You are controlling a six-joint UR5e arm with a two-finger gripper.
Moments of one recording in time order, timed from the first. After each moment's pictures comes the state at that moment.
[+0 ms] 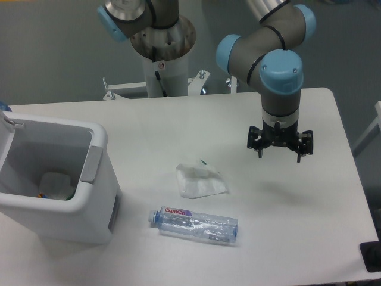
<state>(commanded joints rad) 2.67 -1.91 -1.71 -0.88 1.64 0.98</state>
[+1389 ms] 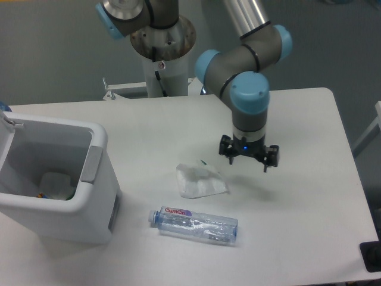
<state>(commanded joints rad) 2.51 -1.88 -1.91 -0.81 1.63 0.98</state>
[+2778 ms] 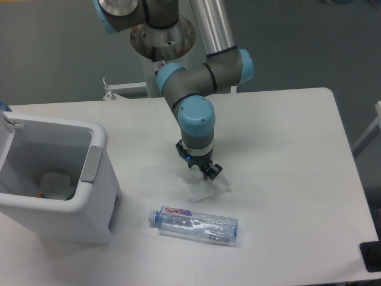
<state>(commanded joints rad) 2.41 -1.93 -1.93 -0.82 1.62 1.11</state>
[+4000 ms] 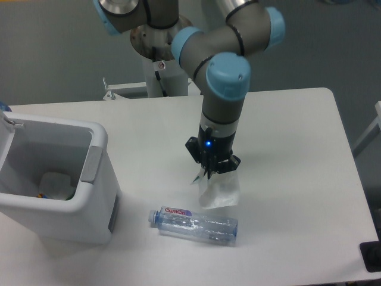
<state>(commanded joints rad) 2.46 -1.79 -1.55 -1.06 1.26 0.84</state>
